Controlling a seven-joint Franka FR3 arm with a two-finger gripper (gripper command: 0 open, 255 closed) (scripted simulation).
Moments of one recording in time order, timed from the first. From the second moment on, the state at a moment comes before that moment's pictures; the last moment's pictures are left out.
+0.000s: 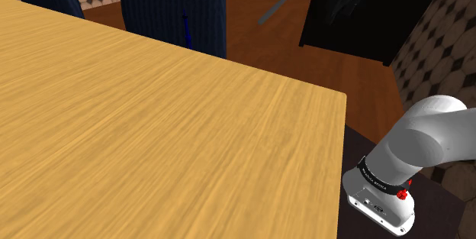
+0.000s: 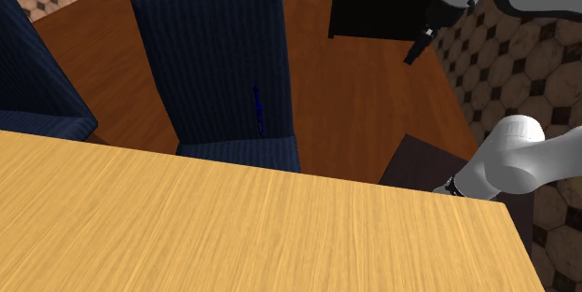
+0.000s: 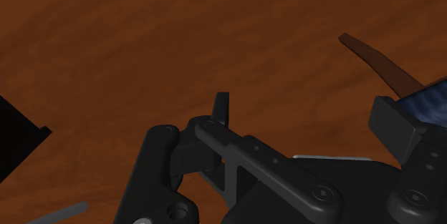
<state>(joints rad) -0.02 -0.83 0.01 -2.28 -0.10 1.66 0.00</state>
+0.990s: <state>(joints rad) -0.01 -0.58 0.29 -2.17 -0.03 1.87 0.35</state>
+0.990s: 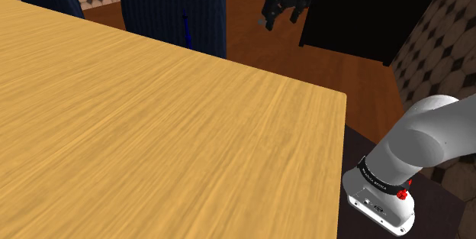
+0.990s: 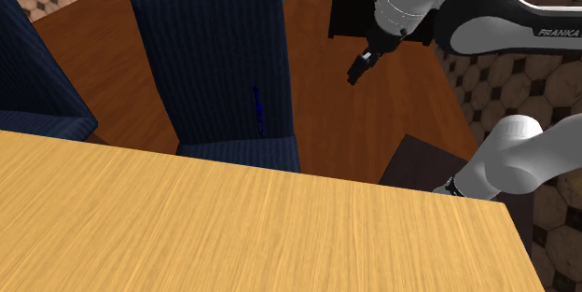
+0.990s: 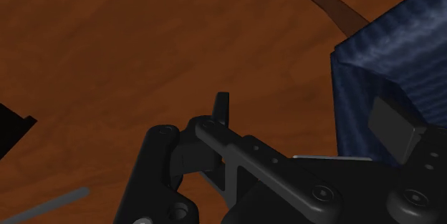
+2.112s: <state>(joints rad) -0.04 0.03 0.65 -1.65 -0.36 1.90 0.90</state>
